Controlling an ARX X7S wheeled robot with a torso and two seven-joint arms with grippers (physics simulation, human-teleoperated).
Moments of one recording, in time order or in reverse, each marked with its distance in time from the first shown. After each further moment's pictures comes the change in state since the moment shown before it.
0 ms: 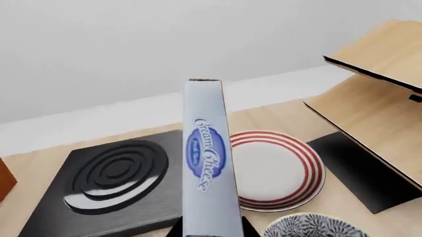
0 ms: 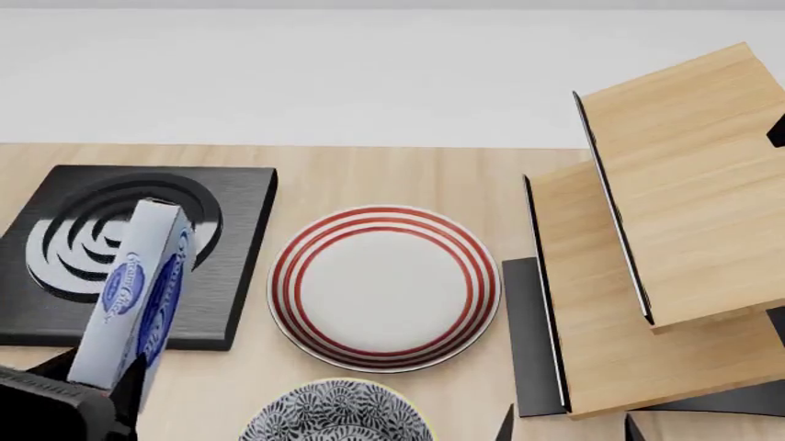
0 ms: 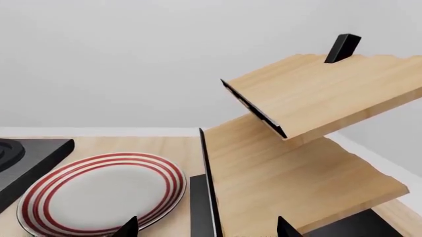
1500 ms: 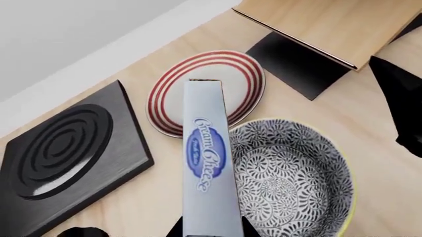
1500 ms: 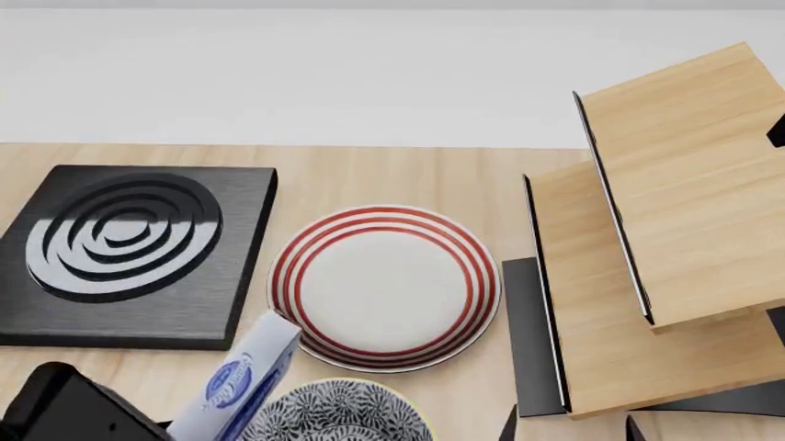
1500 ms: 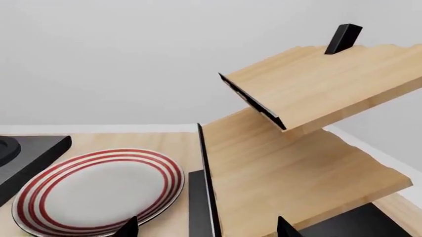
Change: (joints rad) left arm -0.386 0.001 0.349 -0.163 -0.621 -0.188 -0.373; right arm 0.018 0.006 -0.009 0.044 0.023 -0.020 0.003
